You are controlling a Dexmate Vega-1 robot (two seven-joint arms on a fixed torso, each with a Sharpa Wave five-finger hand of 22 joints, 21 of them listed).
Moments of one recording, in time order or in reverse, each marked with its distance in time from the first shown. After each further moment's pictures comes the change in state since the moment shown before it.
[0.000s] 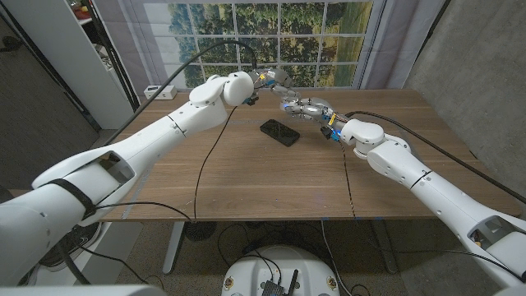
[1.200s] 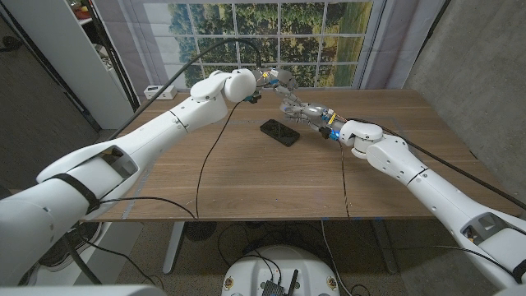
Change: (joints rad) left arm -0.037 -0.024 0.011 0.052 -0.017 -0.080 -0.040; left_hand 0.133 0.041 0.016 -0.111 0.091 0.289 0.019 0.183 0.026 0.040 -0.043 0.034 -0.005 -0.001 0.002 0.023 -0.003 -0.005 0.005 -0.004 -0.005; right arm 0.018 0.030 0.016 0.050 0.149 -0.068 0.022; right_hand -0.006 -0.004 0.019 -0.006 0.001 0.000 0.000 -0.021 0.000 -0.012 0.003 0.000 -0.014 0.003 0.003 0.000 0.000 0.003 -0.004 0.003 0.000
